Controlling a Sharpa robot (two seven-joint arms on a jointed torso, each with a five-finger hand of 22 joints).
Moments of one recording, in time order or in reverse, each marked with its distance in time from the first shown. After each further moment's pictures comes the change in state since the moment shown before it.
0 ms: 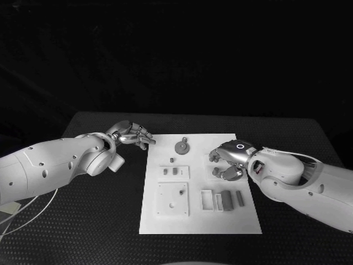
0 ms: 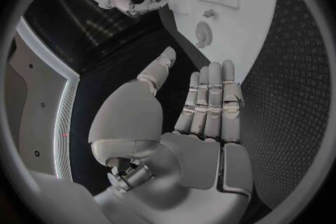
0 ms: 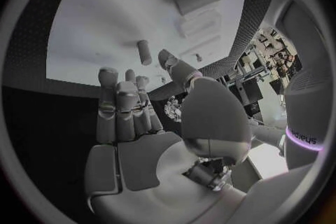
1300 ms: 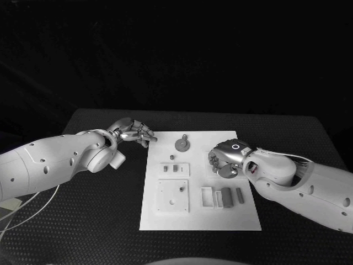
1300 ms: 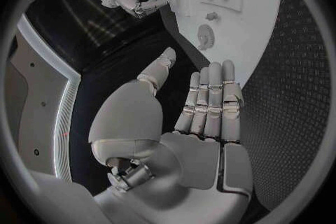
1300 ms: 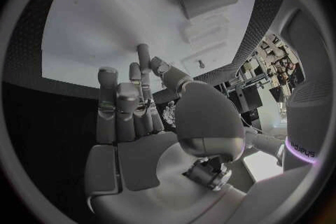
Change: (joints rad) left arm 0.000 0.002 0.000 0.000 0.001 0.018 0.005; left_hand -0.004 0.004 0.007 0.001 0.000 0.000 0.000 0.000 -0.003 -0.016 0.008 -0.008 -0.004 0.000 0.000 0.000 0.005 0.000 0.000 0.000 0.000 0.001; right arm -0.021 0.042 -0.006 -0.039 -0.074 -0.017 -0.019; right_hand 0.043 0.171 -0.011 -0.039 0.000 0.166 -0.016 0.085 0.029 0.190 -0.061 0.099 0.032 0.022 -0.046 0.006 -0.004 0.000 0.023 -0.008 0.004 0.000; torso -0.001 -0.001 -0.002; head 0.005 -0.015
